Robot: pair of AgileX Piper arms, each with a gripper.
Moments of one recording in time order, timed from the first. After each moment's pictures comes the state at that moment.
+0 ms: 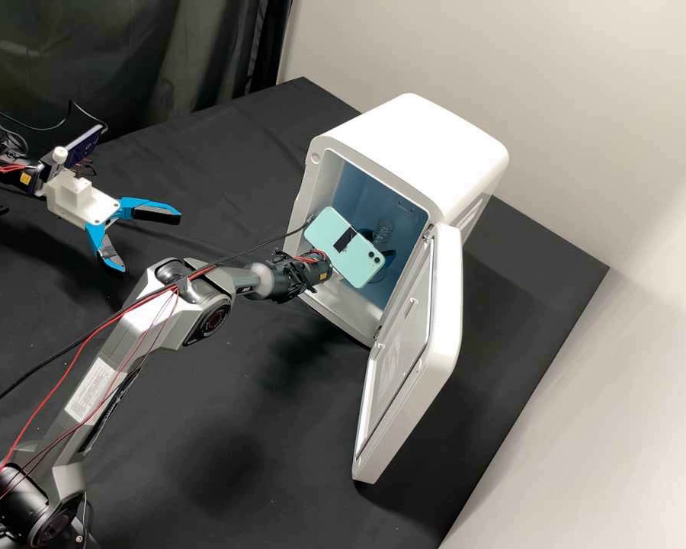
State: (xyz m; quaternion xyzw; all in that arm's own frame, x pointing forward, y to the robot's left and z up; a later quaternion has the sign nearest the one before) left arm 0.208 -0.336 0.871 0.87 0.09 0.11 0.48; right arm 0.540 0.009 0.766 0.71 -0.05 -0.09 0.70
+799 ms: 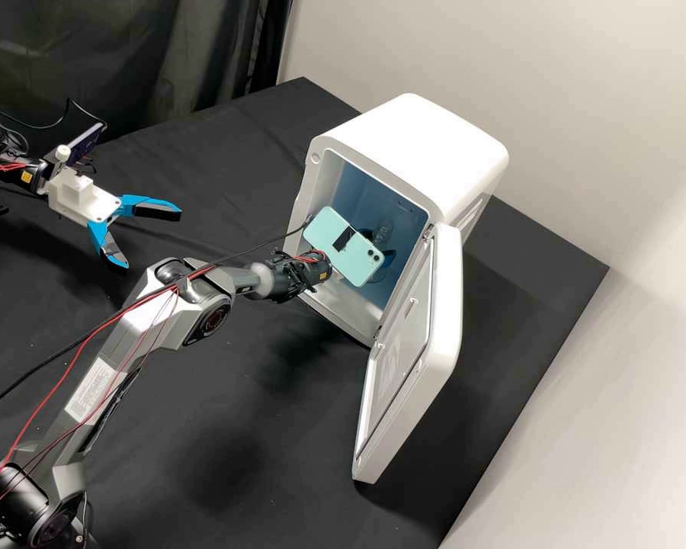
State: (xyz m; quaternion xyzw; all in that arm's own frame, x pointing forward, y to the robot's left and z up) left arm 0.204 -0.332 0.873 0.87 0.10 0.12 0.48; right arm 0.540 0.009 0.766 0.70 -0.05 -0.09 0.71
